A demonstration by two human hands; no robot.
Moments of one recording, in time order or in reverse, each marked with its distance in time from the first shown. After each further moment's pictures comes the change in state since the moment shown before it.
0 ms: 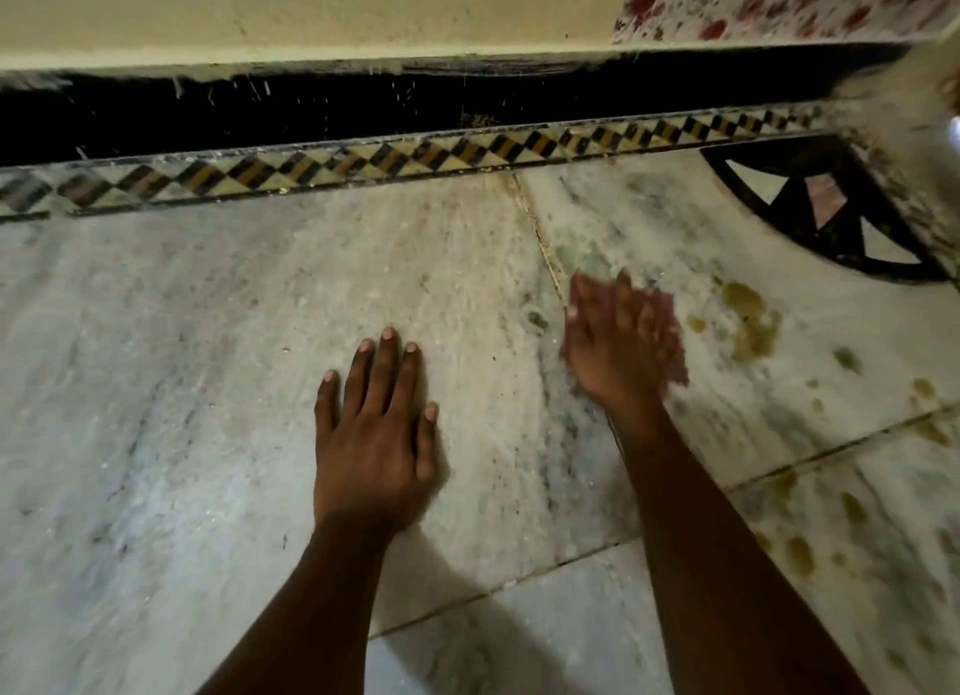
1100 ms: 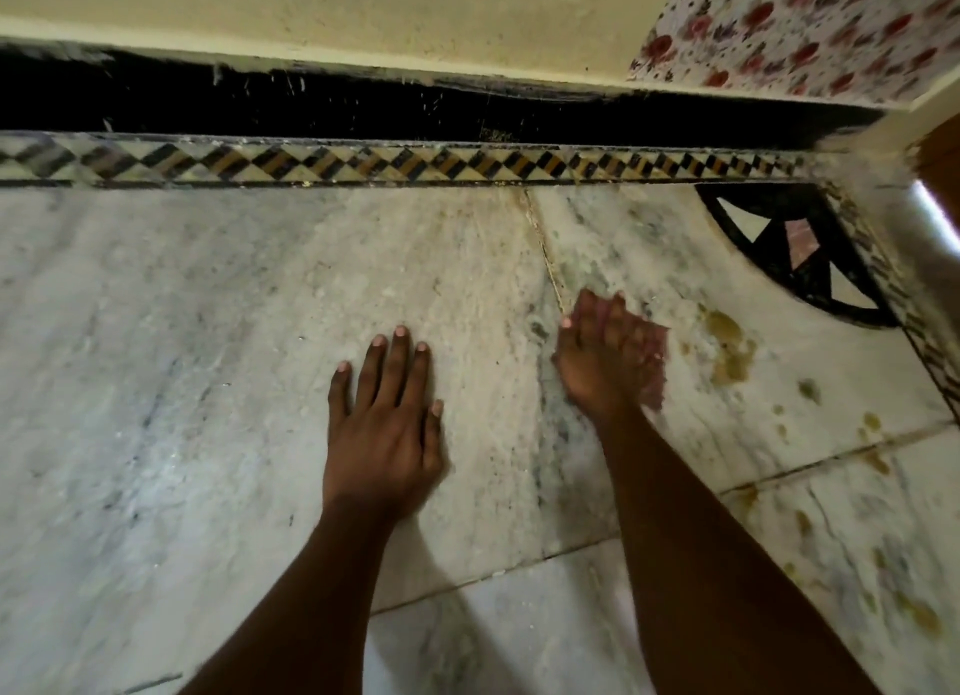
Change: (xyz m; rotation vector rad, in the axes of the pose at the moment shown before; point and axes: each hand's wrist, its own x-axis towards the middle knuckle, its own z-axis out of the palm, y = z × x) left_hand -0.001 -0.001 0.001 -0.029 0.015 0.013; right_hand 0.005 -0.013 0.004 0.009 -0.131 0.057
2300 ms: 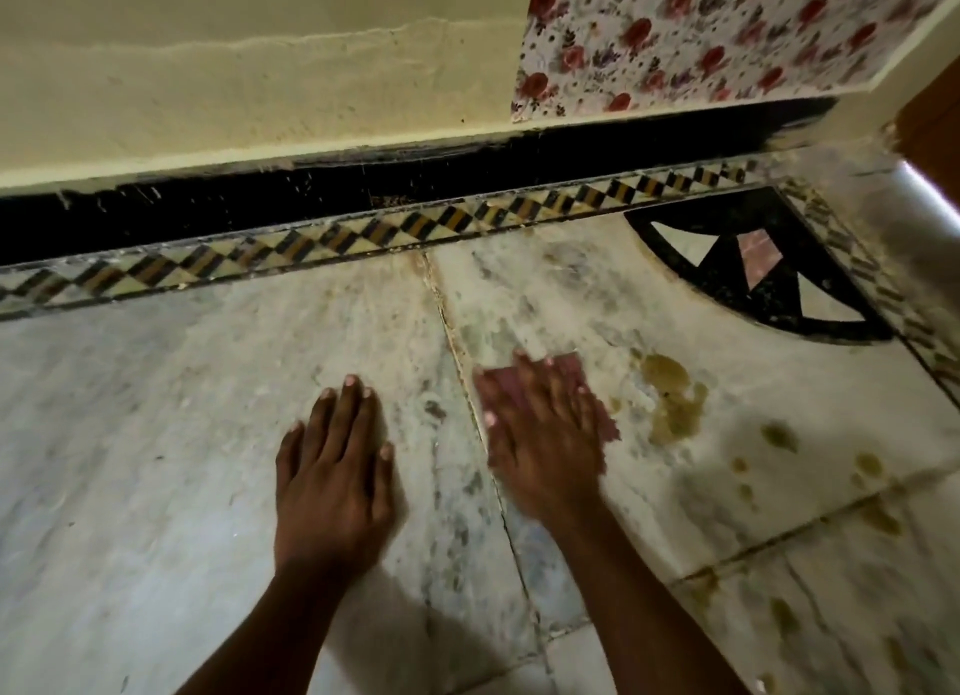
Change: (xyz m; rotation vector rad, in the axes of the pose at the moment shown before) left_hand 0.064 0.071 0.028 0.048 0.031 -0.059; right_hand 0.011 0.070 -0.005 -0.069 0.313 -0.412
